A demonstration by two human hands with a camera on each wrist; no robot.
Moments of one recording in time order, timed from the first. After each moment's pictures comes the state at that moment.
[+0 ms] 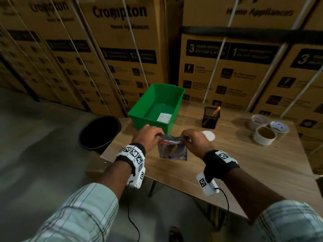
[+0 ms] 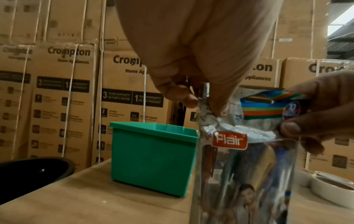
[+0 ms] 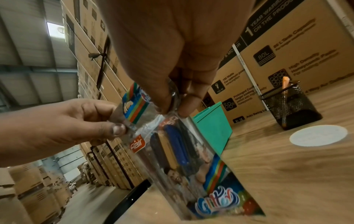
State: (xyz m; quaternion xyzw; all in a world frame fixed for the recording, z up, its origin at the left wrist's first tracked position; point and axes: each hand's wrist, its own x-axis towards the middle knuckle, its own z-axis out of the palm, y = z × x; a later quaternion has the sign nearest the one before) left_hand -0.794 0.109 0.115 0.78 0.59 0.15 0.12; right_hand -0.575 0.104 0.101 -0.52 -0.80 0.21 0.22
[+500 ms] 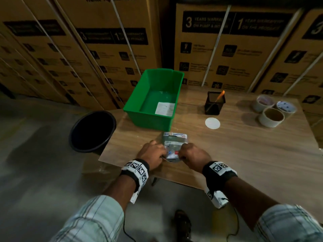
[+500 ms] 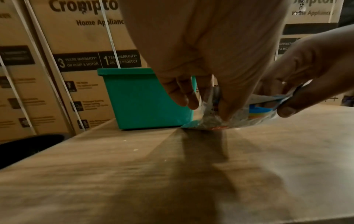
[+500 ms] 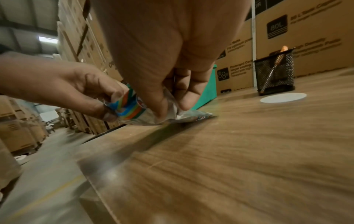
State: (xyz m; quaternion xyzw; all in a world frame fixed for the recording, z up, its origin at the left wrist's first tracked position) left_hand -0.821 0.116 0.028 0.86 0.48 -0.09 0.14; right_hand -0.610 0.100 0.006 -0.50 -0.85 0.19 0.03
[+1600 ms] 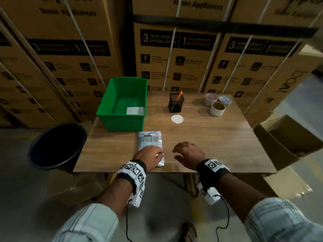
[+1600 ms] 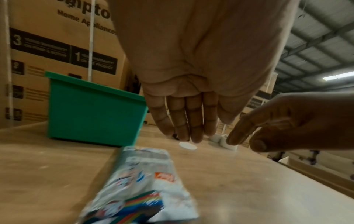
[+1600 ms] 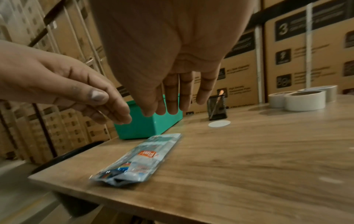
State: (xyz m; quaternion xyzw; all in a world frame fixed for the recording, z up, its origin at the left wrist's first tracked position) left_hand -0.785 0.061 0.047 0.86 0.44 0.03 0.25; right_hand -0.583 -0.001 0.050 -0.63 -0.77 0.09 0.03
